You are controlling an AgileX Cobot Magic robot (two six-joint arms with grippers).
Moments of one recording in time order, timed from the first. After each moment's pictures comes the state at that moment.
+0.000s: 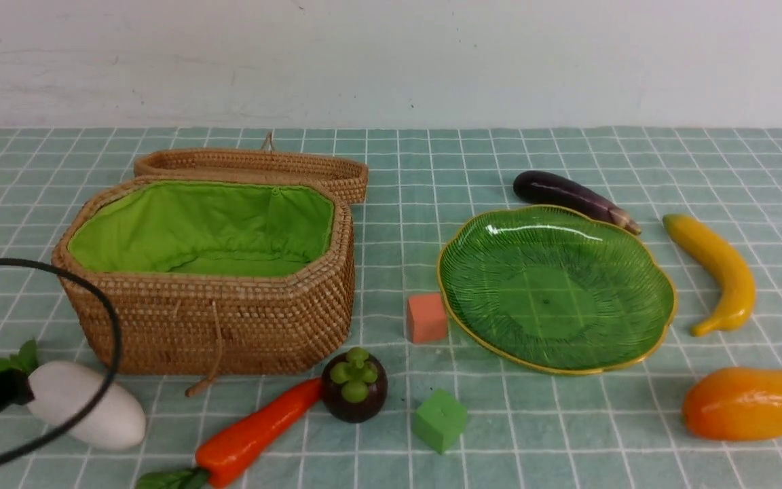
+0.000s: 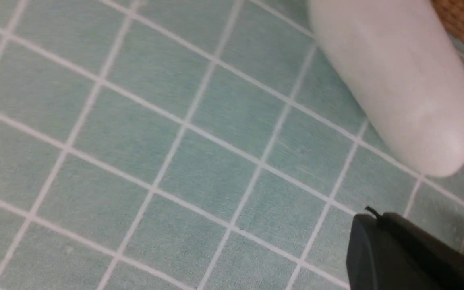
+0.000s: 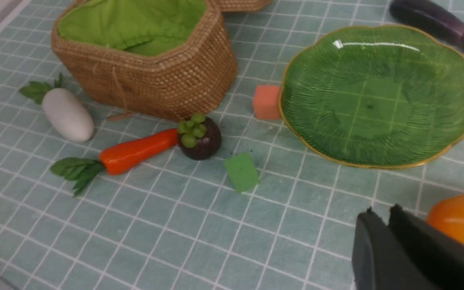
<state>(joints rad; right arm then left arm) 0.15 0.60 -0.94 0.45 1.02 -0.23 0.14 1.10 -0.60 -0.06 0.65 -0.40</state>
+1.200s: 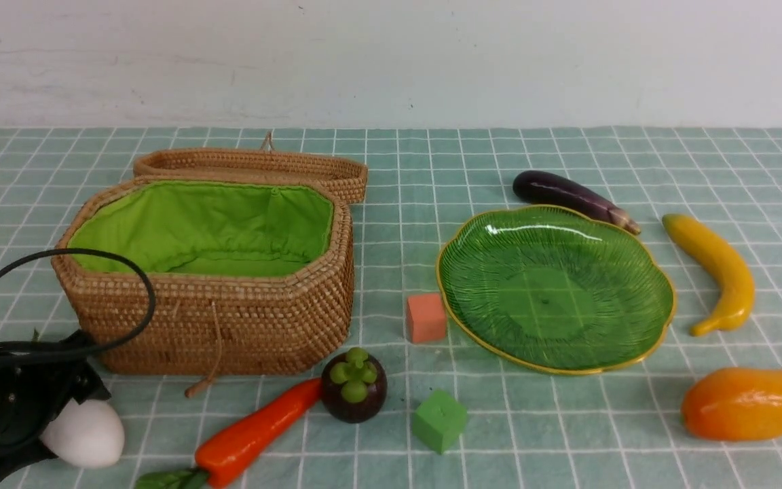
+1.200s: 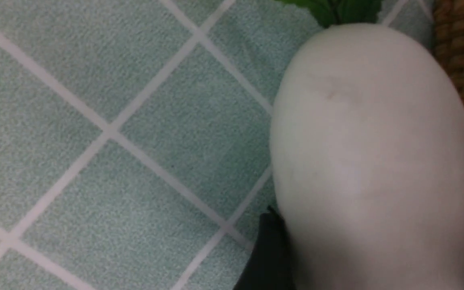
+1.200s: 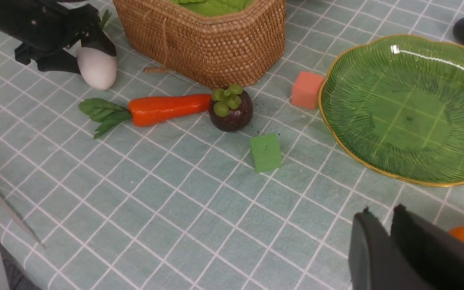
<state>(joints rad) 0.29 0.61 -0.94 0.41 1.02 -0.34 0.11 1.52 -0.61 -0.41 0.19 -0.36</state>
